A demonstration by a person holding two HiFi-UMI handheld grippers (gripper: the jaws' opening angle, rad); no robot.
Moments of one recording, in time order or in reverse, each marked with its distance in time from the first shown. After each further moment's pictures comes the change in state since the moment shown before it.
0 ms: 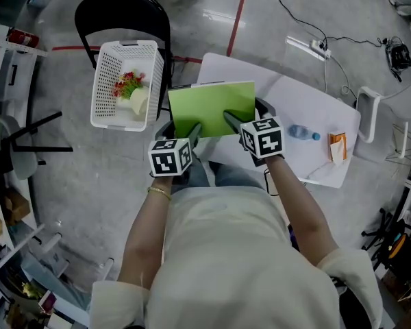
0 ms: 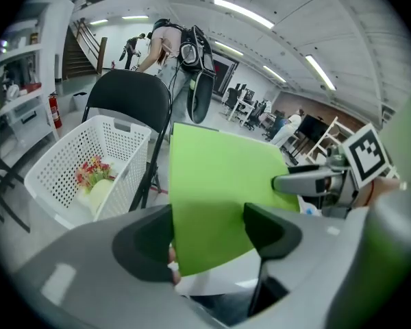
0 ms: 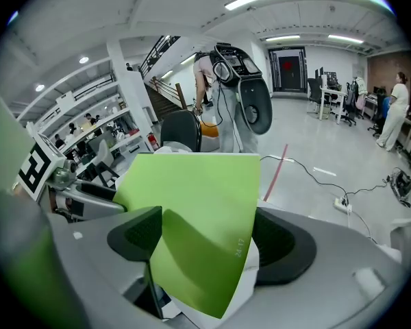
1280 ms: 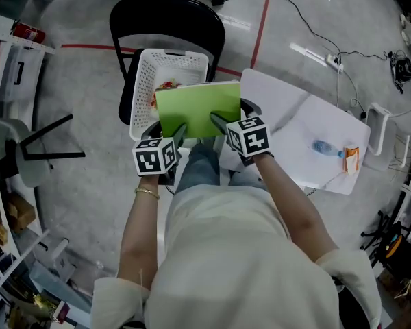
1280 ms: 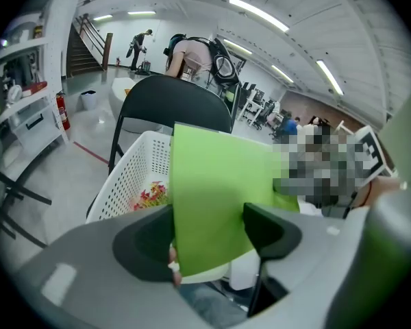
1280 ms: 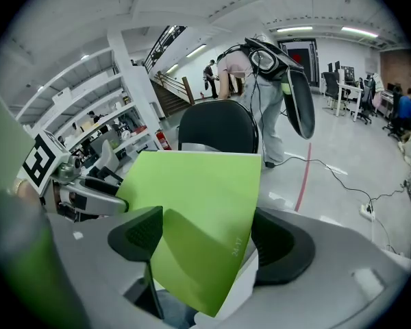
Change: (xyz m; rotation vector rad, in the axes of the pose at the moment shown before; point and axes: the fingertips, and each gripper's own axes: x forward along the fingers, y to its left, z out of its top) left arm -0.054 0.224 0.071 -0.019 0.038 0.013; right arm 0.135 0.167 0.106 -0.012 0.047 0.056
